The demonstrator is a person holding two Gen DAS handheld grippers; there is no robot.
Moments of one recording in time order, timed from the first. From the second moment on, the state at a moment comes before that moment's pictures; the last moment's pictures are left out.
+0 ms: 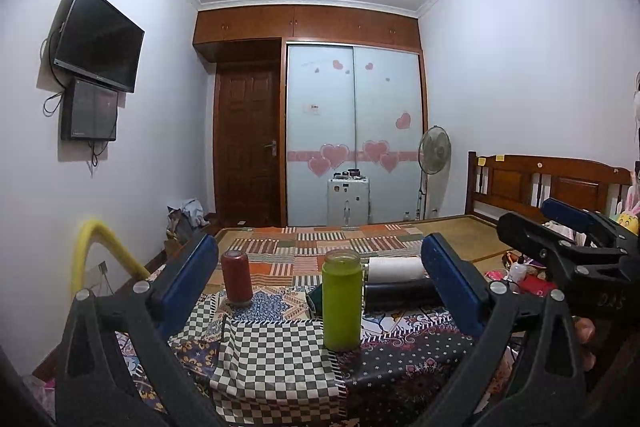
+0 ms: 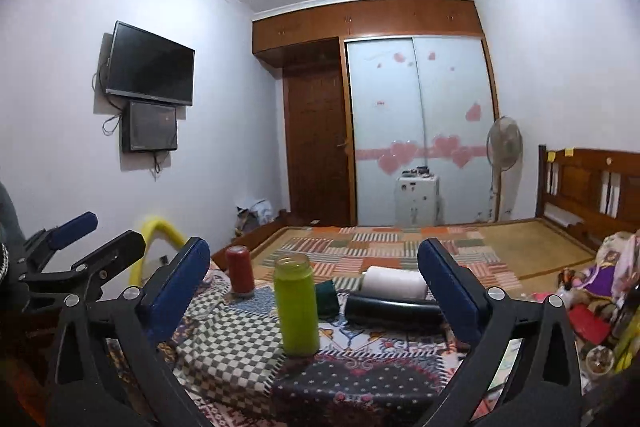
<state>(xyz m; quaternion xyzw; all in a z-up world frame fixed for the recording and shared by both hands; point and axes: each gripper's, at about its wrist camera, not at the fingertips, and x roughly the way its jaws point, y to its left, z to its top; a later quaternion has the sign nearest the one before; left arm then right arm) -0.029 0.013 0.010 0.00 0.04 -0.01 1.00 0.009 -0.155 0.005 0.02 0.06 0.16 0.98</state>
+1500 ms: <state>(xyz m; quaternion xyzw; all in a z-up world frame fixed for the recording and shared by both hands) -0.027 0.015 0.002 -0.01 0.04 -0.01 1.00 -0.002 -0.161 0.001 0.01 0.06 0.15 0.99</state>
